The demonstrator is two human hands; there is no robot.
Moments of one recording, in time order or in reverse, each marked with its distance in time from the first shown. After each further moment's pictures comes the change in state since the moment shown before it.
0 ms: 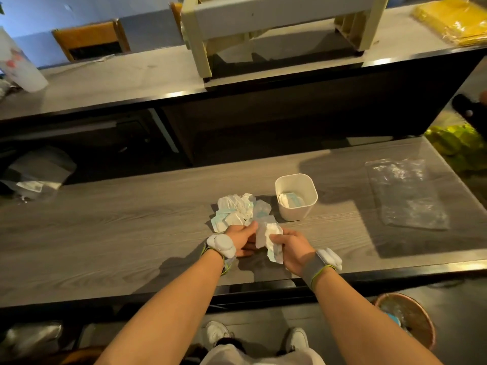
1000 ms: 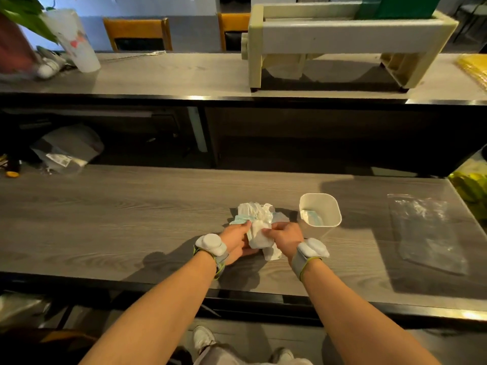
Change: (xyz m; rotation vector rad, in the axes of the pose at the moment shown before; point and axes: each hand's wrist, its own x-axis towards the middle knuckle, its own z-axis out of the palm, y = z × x) left_hand -0.014 0.005 -0.048 -0.389 -0.026 0.089; right_hand 0.019 -0.035 0.069 -0.699 0.145 -0.237
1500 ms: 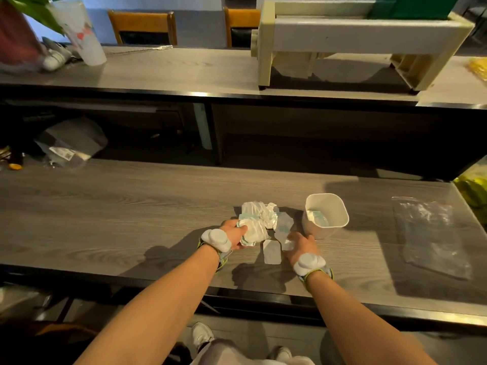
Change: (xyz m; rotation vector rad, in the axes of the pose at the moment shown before) left_hand 0.010 0.006 -0.017 0.263 0.194 0.063; right_hand 0.003 0.045 -0.017 -0.722 0.043 0.058
